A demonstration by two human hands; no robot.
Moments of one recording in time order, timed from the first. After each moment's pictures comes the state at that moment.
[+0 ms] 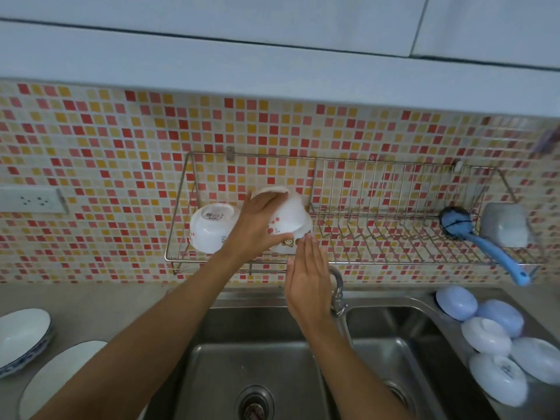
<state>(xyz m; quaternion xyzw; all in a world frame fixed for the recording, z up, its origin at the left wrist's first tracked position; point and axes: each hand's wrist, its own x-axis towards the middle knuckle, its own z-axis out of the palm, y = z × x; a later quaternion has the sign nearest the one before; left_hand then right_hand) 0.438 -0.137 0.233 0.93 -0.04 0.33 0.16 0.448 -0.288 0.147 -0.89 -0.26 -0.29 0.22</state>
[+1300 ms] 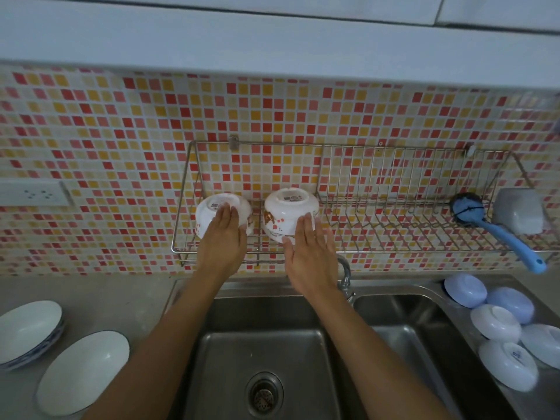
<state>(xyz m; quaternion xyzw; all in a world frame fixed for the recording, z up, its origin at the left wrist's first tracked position) 0.395 -0.106 0.184 0.94 0.19 0.26 0.11 0.460 -0.276 0.170 -0.93 -0.28 -0.16 0.16</state>
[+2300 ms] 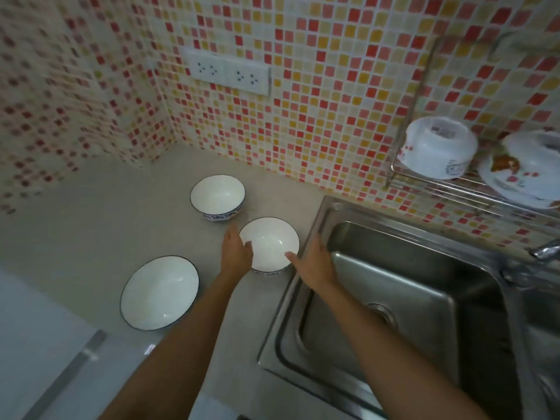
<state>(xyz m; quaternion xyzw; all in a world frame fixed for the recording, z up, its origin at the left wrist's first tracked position) 0.109 0.062 0.010 0.74 0.52 0.18 0.38 0.238 -0.064 0.020 -0.86 -0.31 0.27 0.30</state>
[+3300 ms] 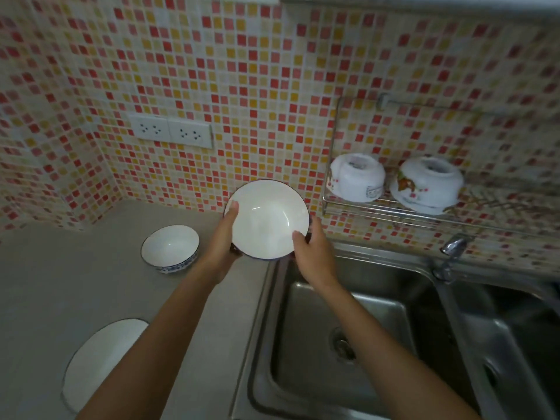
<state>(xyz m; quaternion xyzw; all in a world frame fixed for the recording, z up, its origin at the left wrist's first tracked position) 0.159 0.032 0.168 0.55 0.25 0.23 0.77 0.260 -0.101 0.154 -0.79 -0.28 0.12 0.54</state>
